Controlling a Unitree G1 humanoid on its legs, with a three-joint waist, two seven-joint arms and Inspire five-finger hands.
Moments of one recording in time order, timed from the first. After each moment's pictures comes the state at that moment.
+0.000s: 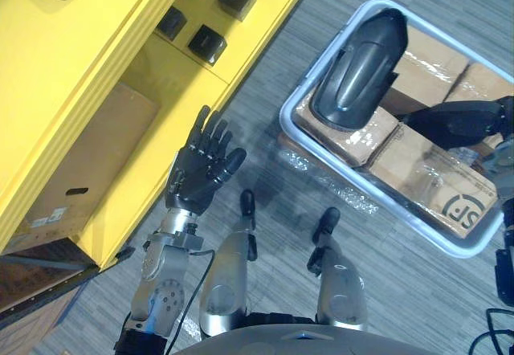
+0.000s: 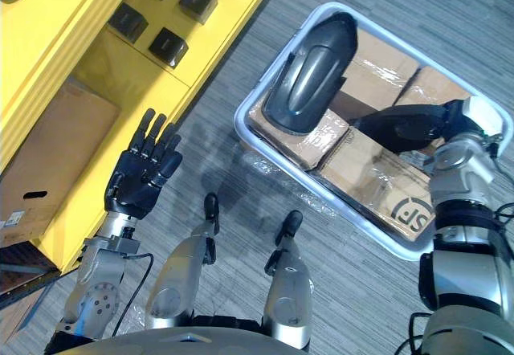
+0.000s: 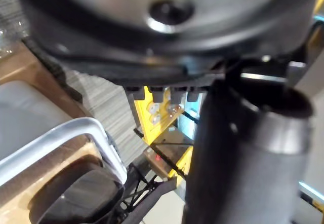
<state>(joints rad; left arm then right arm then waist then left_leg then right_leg) 0.19 0.20 -0.13 -0.16 -0.83 -0.24 -0.23 -0.66 -0.91 -0.01 0.83 -0.48 0.22 -0.04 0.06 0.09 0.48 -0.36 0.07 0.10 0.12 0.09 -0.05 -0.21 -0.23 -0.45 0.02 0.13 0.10</state>
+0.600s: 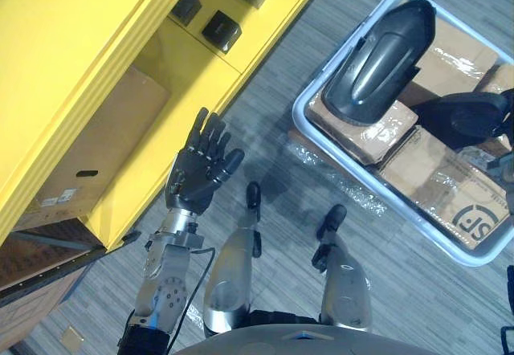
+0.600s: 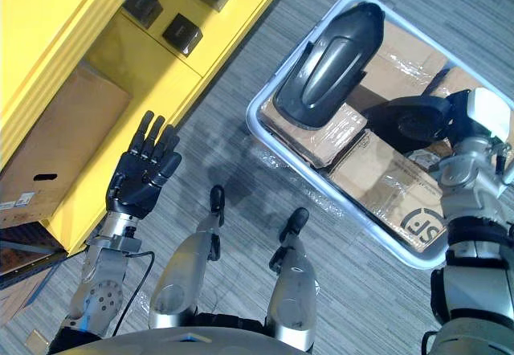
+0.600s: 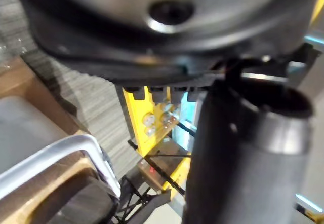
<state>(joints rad) 0.20 0.19 -0.12 -0.15 -0.83 -0.28 -0.27 -0.48 -0.88 -0.07 0.81 -0.39 -0.08 -0.31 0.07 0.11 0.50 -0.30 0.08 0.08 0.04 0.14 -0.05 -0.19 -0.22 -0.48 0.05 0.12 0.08</state>
